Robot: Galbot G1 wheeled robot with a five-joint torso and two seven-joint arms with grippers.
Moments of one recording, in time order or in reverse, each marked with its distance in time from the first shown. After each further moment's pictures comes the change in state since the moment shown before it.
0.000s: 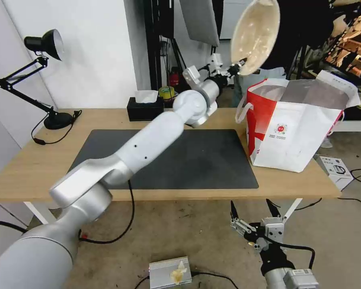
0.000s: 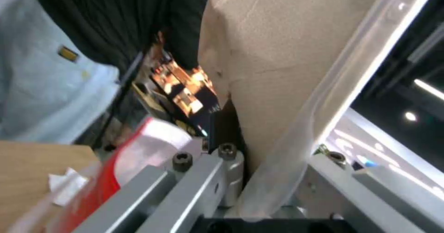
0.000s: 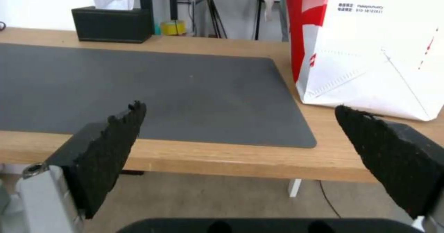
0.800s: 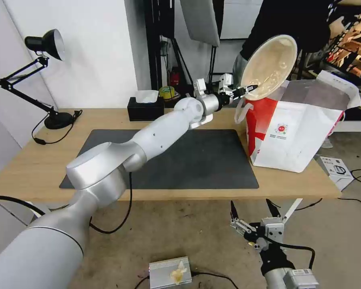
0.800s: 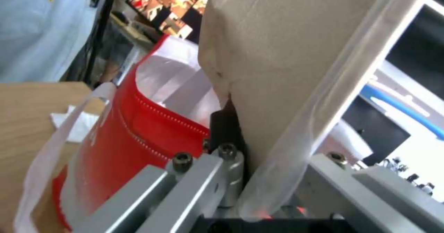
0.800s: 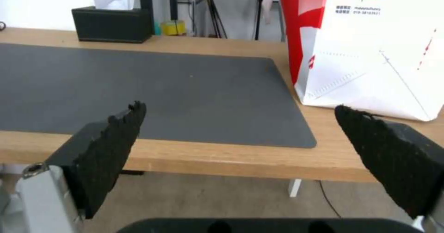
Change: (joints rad) left arm -0.132 -0.059 0.194 0.388 -0.019 0.228 0.378; right arm 0.000 0.000 0.000 0.000 0.000 0.000 0.000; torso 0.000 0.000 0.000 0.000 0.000
